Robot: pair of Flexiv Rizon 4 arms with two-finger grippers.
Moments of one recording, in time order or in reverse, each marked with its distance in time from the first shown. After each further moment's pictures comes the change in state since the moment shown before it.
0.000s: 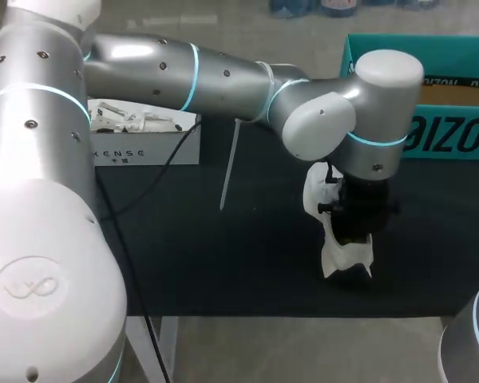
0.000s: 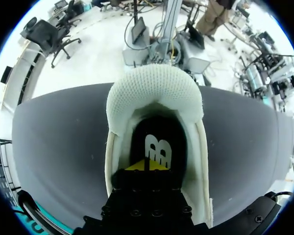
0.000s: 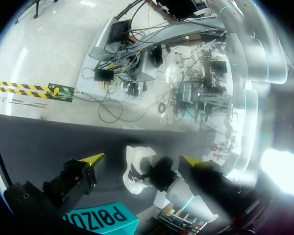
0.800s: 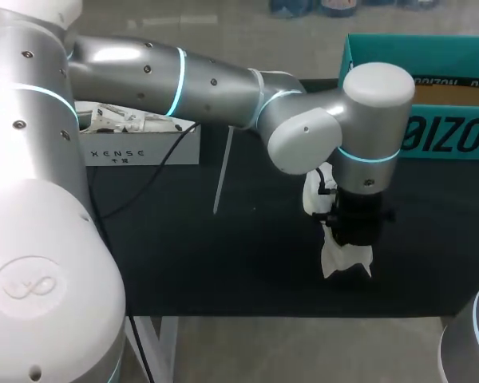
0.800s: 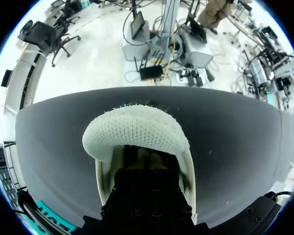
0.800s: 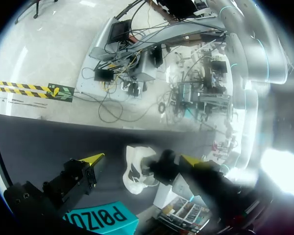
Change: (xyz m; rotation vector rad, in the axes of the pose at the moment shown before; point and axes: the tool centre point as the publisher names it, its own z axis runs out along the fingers) left arm 0.009 -0.011 0.001 -0.064 -0.040 0.020; right arm 0.000 0.000 0.000 0.000 0.000 0.000
